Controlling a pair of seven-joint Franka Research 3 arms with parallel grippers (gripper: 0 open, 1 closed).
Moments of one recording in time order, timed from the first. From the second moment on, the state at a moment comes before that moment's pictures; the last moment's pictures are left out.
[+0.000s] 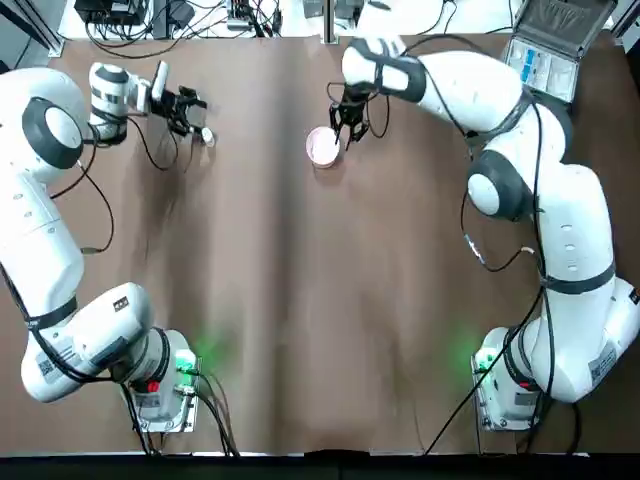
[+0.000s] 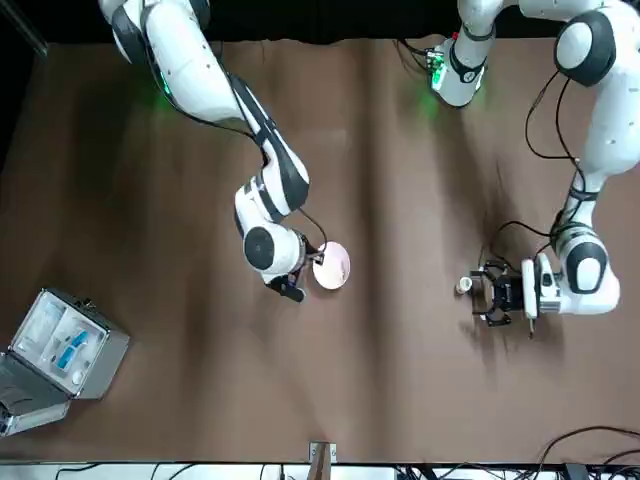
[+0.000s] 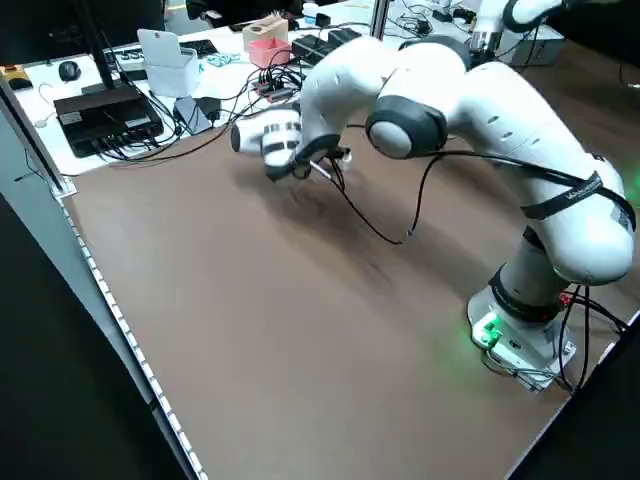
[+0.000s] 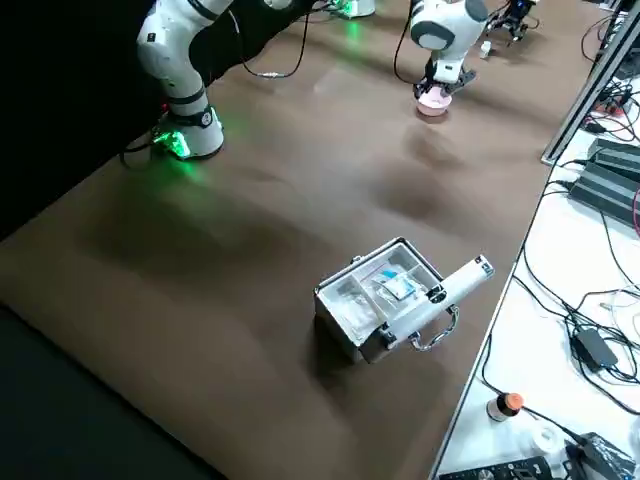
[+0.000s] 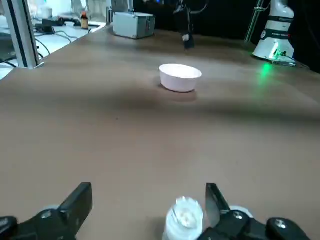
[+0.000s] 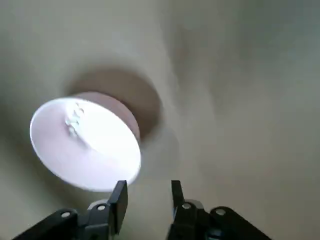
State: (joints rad) left arm 0.52 0.93 -0.35 -1.46 -0.79 1.76 2.19; right arm 0.58 0.84 0.01 -1.22 0.41 1.89 0.77
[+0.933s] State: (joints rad) left arm 0.29 0.57 -0.35 -1.46 -0.59 1.76 1.64; right arm 0.08 0.49 0.00 -1.10 0.20 1.33 0.27
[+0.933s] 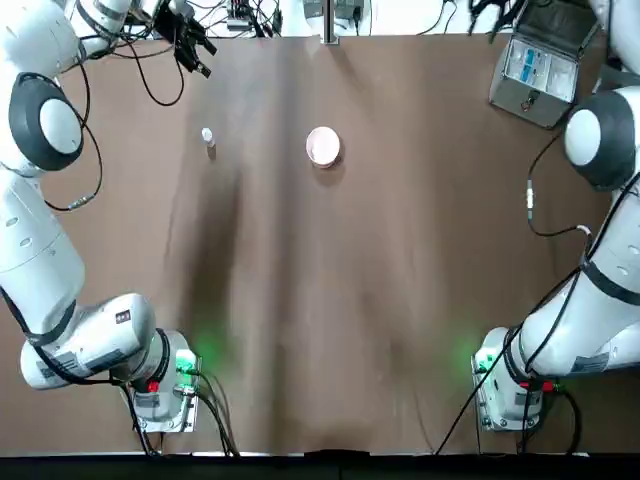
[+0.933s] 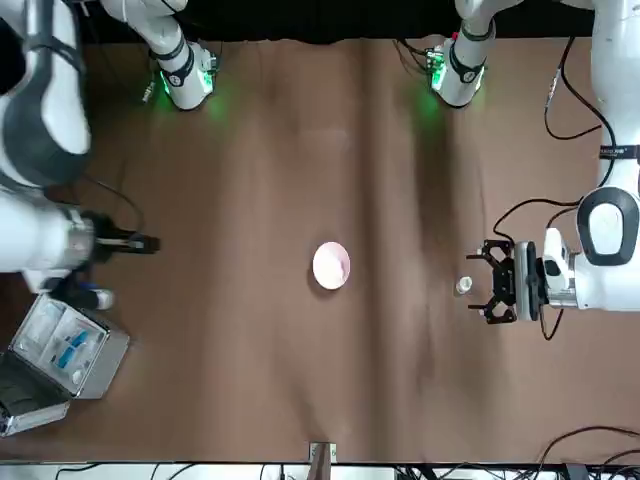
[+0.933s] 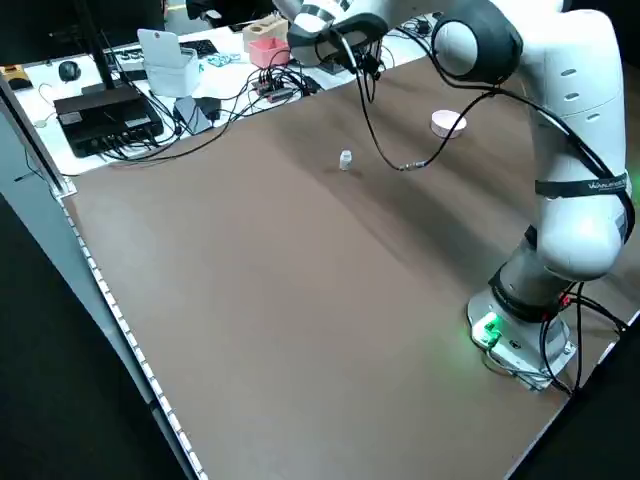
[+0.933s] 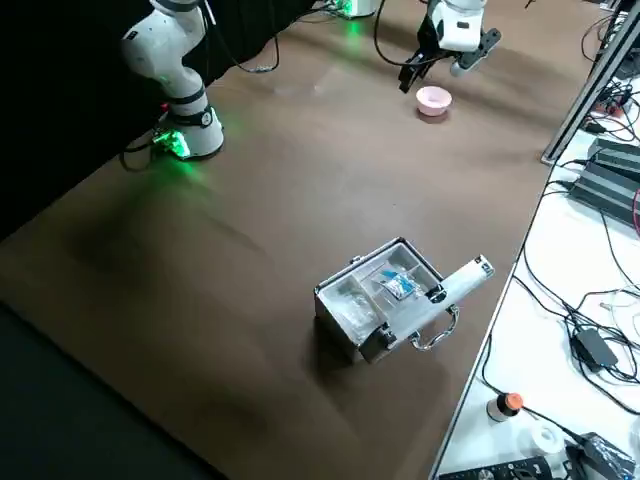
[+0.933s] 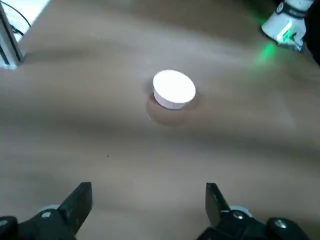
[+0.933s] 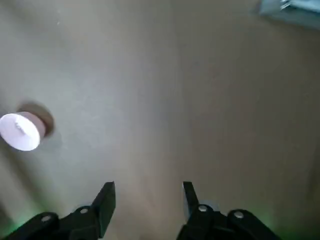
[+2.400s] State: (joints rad) left arm 0.18 0.47 -0.35 -1.39 -0.24 1.79 1.12; right arm -0.09 0.10 0.01 -1.44 0.03 1.49 0.05
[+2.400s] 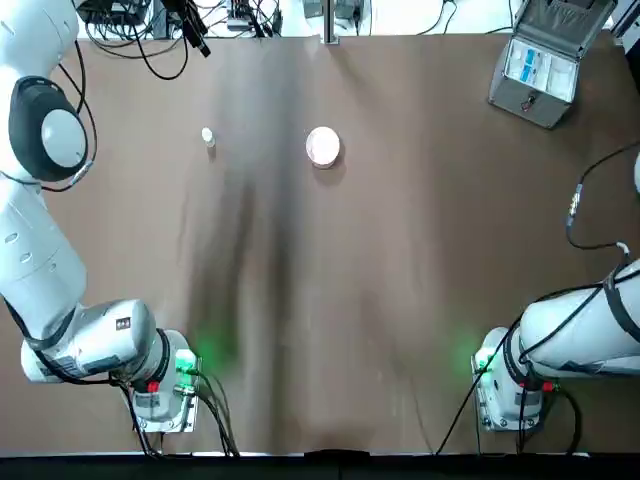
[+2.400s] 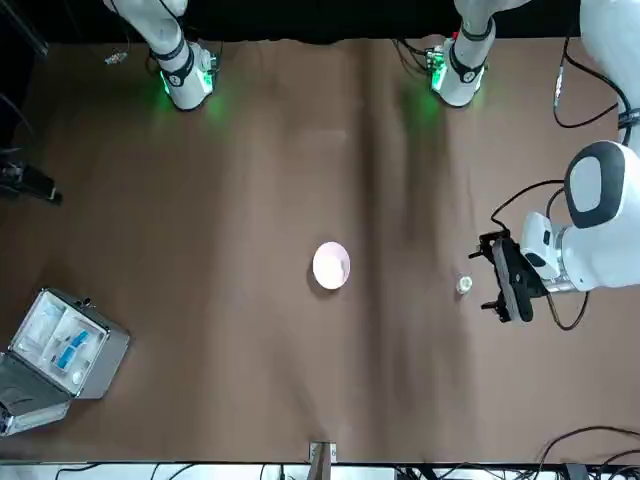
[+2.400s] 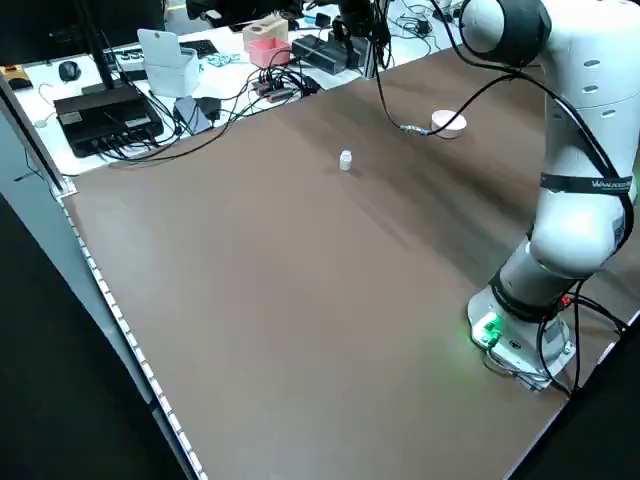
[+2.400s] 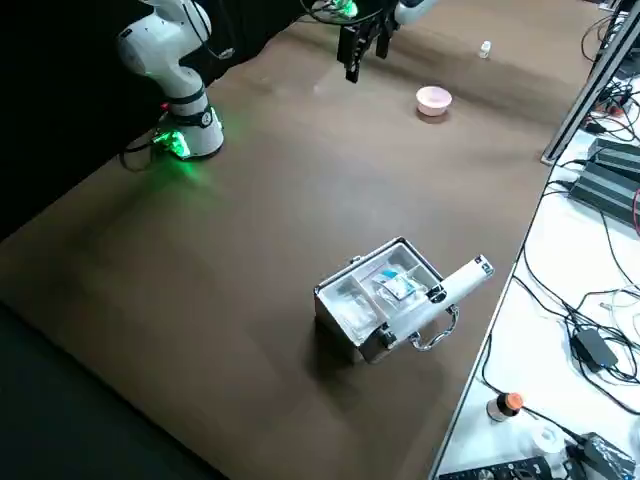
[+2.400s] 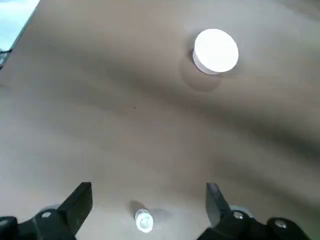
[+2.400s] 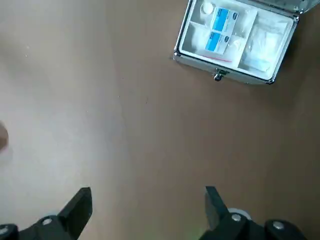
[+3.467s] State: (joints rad) left arm 0.15 0.40 -0.35 -1.39 0.01 1.79 0.29; right arm 0.07 0.04 -0.06 -1.45 0.02 1.51 0.04
